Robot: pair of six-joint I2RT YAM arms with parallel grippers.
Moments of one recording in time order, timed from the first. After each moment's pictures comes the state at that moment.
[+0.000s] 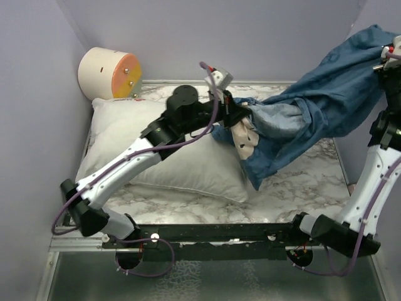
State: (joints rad) left arm -0.85 1.38 1.52 -0.09 0.26 -0.34; right arm -0.52 1.18 1.71 -0.28 -0.42 -0.55
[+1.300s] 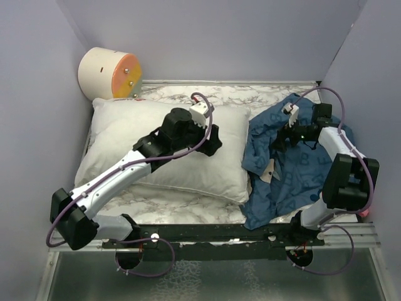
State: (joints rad) left arm -0.78 1.32 1.18 -0.31 0.11 -0.23; right arm -0.19 1.60 1.08 -0.52 -0.82 -0.72
